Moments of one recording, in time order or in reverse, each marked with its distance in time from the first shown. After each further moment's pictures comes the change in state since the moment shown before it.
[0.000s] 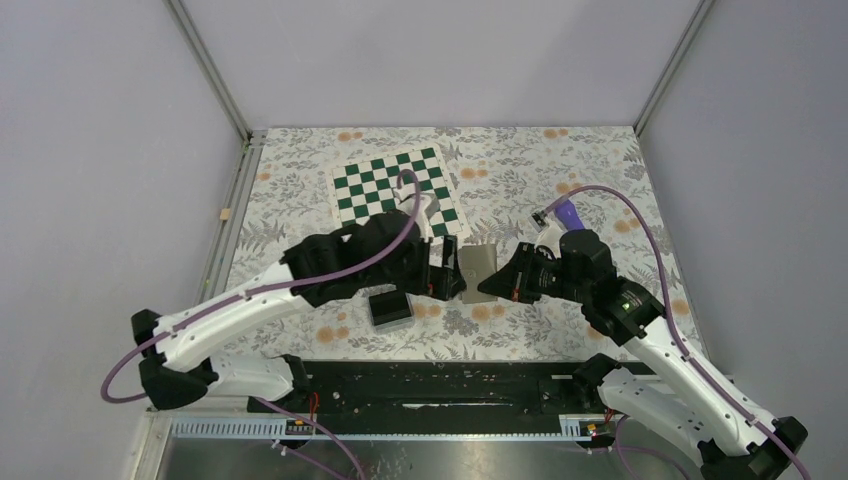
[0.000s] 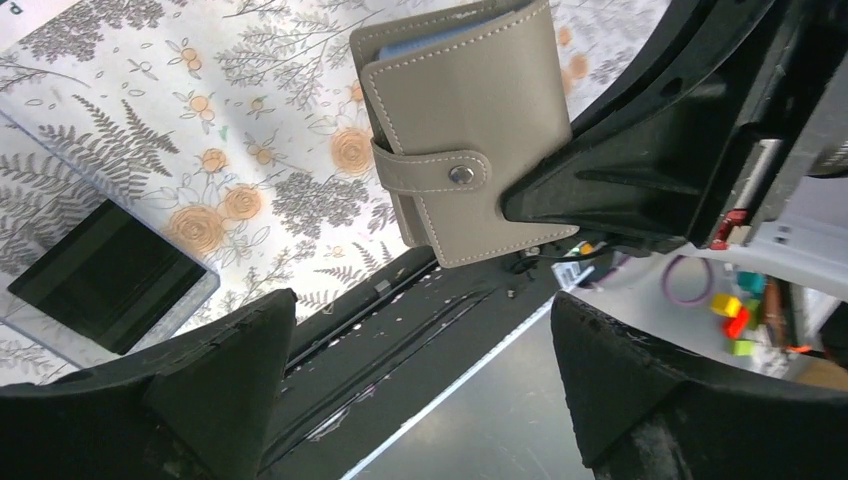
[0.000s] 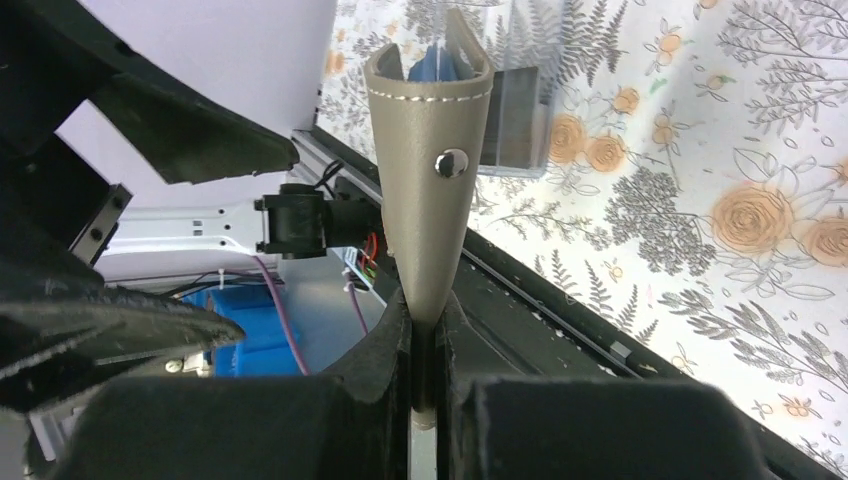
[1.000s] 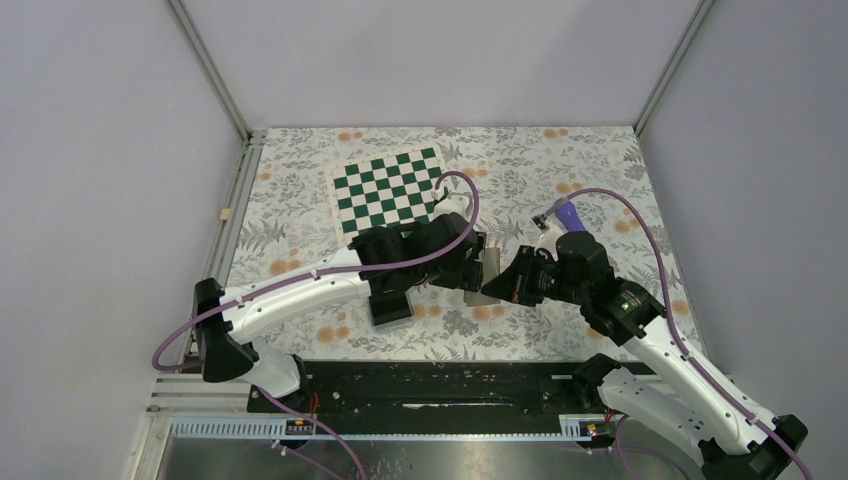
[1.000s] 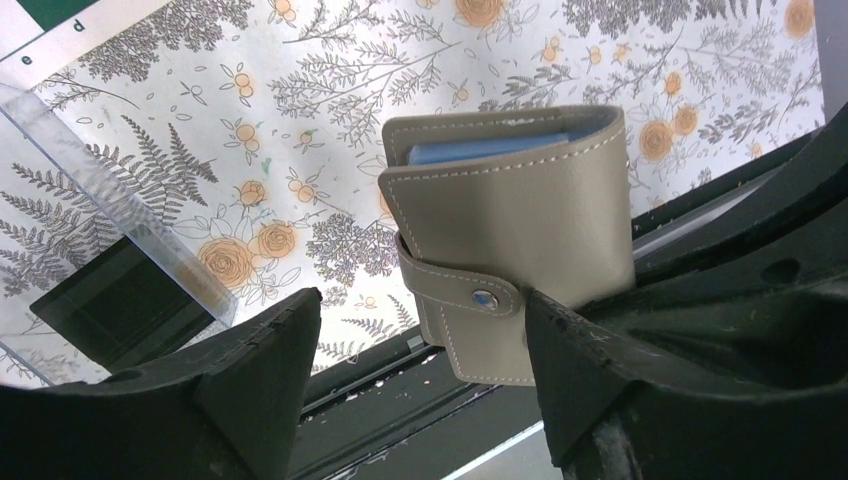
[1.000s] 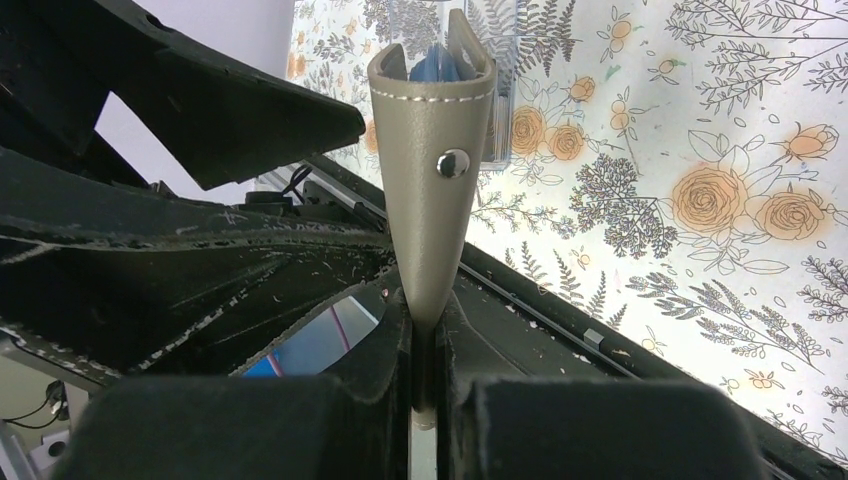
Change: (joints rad) left arm -0.080 0.305 0.152 -0.042 -0.221 -0.054; right arm 0.013 0.007 -0.001 -0.072 0.074 -0.014
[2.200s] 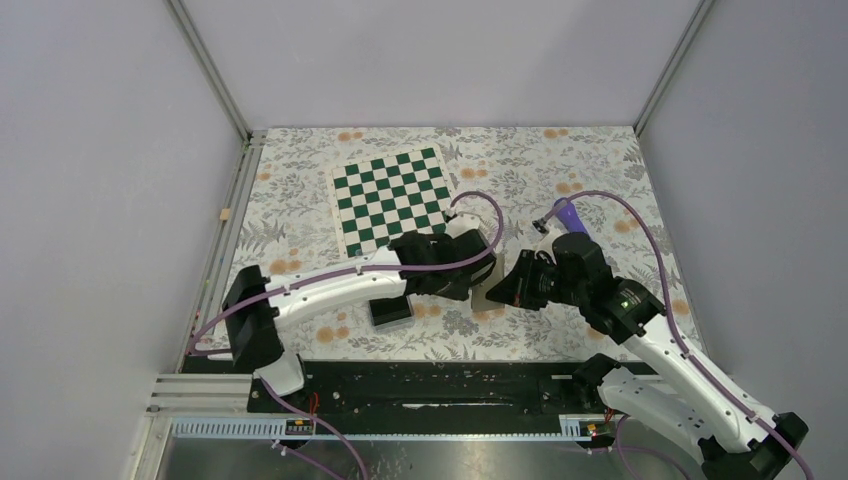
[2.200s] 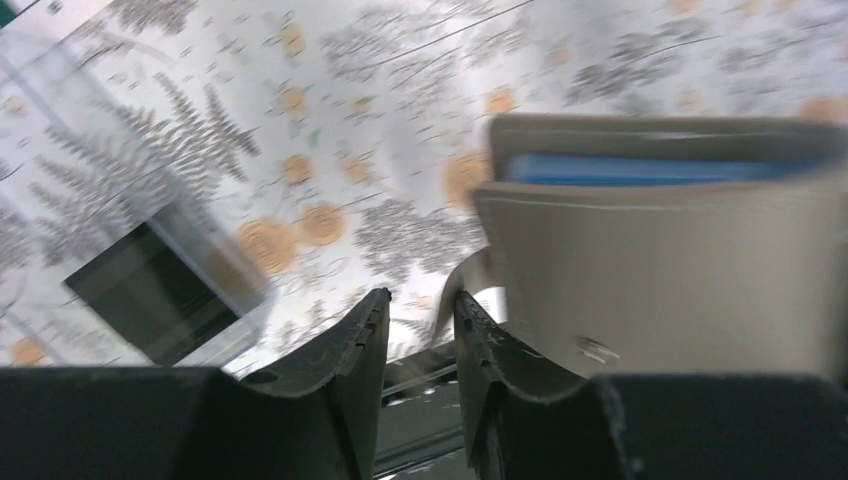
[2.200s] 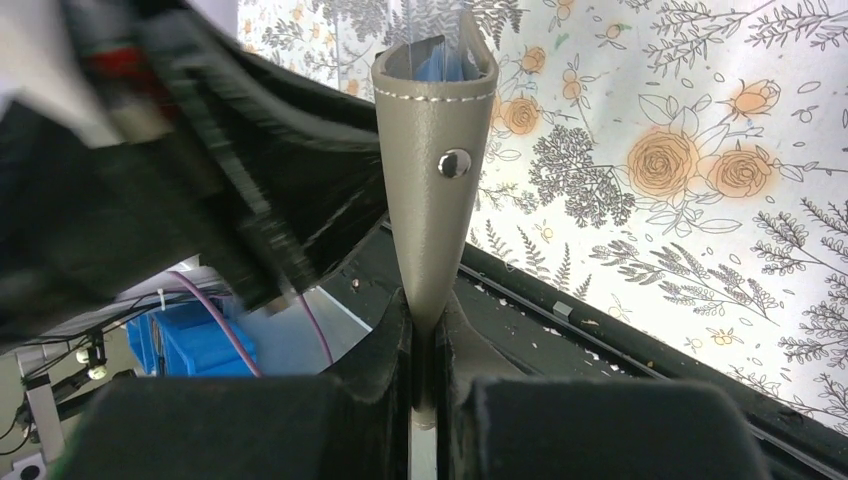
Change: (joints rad) left arm -0.010 0.143 -0.003 -0.060 -0.066 -0.010; right arm 0.005 0.014 0.012 -0.097 0.047 -0.014
